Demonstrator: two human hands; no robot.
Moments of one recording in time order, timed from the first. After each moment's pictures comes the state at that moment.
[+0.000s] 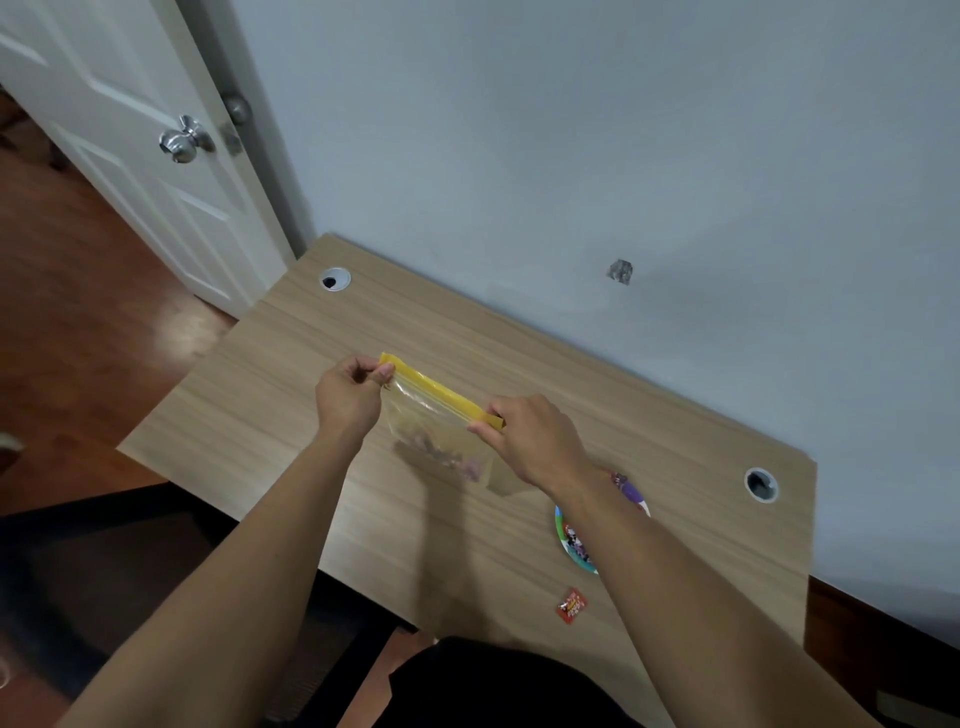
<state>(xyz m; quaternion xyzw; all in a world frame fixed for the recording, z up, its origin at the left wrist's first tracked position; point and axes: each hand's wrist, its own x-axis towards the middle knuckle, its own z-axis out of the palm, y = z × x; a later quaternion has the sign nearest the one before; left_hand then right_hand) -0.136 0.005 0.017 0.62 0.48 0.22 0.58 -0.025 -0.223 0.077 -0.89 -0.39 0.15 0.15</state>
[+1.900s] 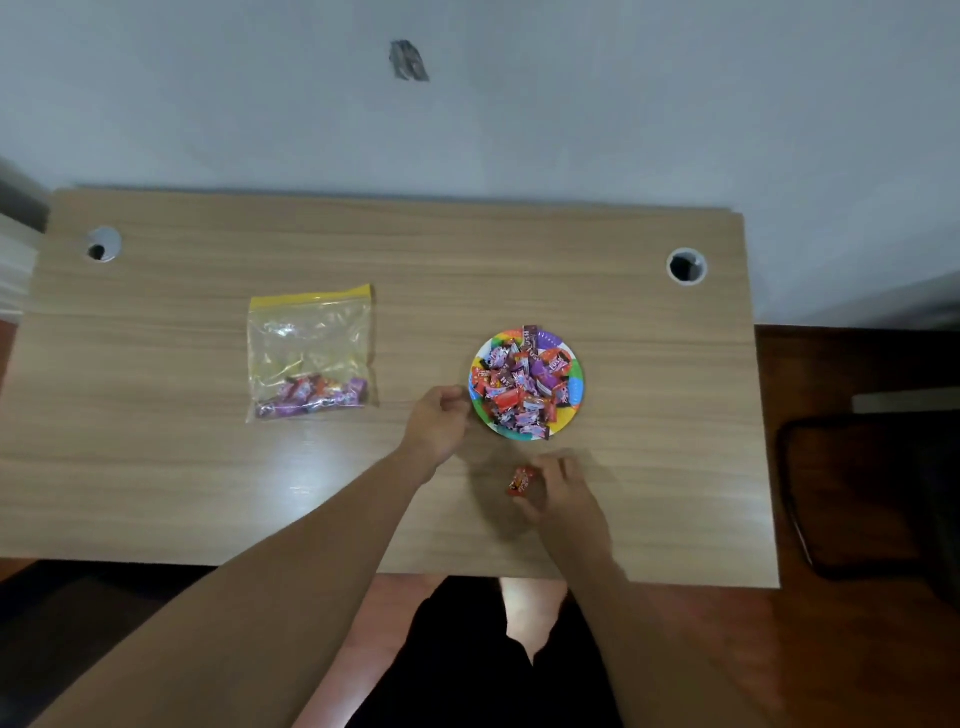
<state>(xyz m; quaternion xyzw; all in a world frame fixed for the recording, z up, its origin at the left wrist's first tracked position) -0.083 -0.252 -0.124 0.67 0.41 -0.21 0.59 -0.156 -0.467 -0.135 -0.94 -0.02 0.25 0.25</state>
